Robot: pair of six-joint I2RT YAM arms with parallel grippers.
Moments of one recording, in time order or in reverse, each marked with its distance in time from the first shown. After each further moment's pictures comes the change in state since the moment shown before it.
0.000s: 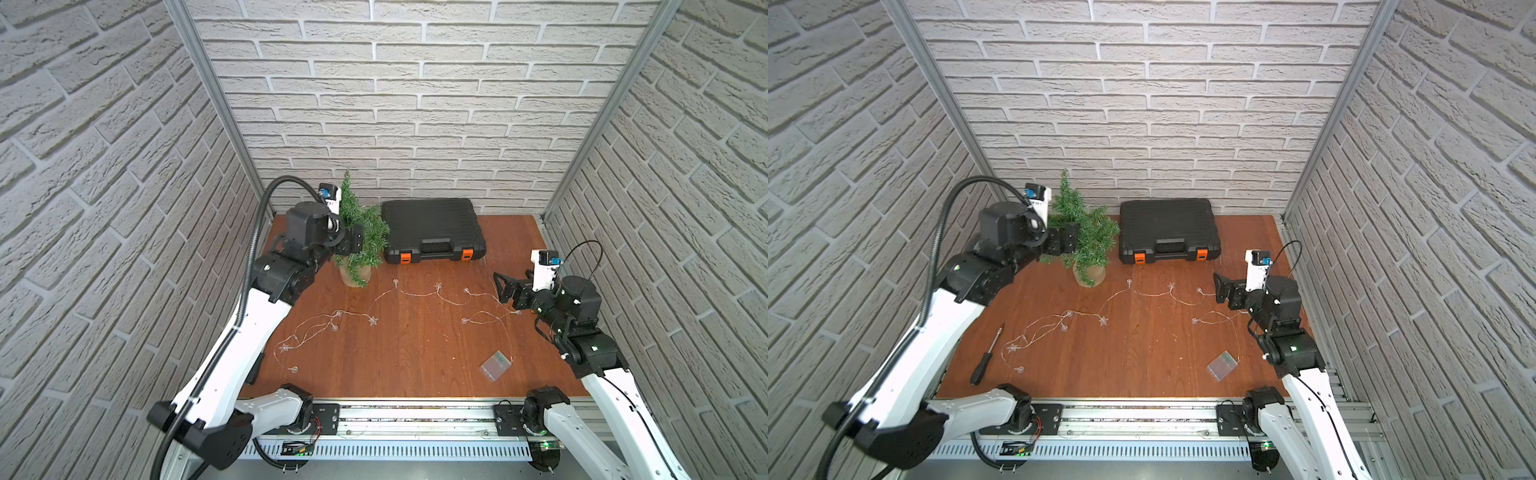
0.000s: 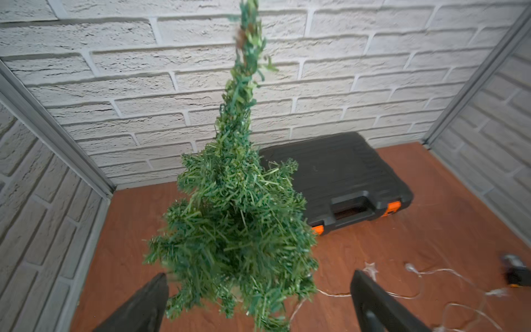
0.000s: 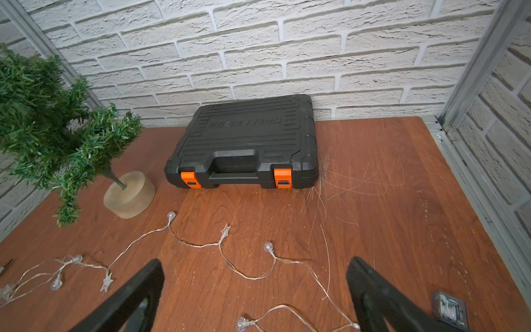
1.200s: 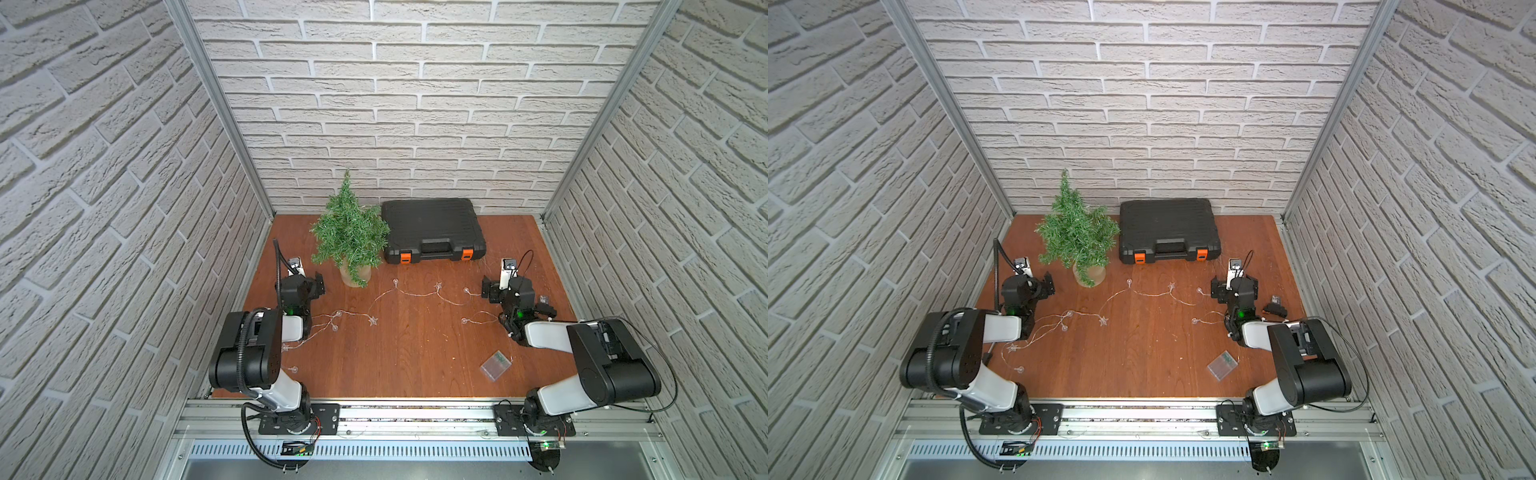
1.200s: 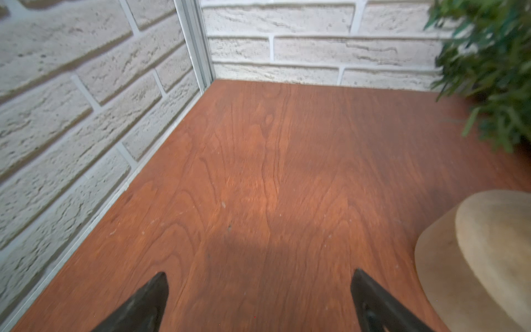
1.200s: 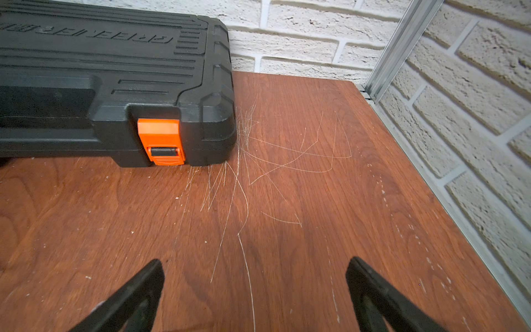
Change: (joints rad) left arm 0.491 0.269 -1.094 1.399 0.044 0.055; right arm 0.002 0.798 -0.293 0.979 0.394 -0.159
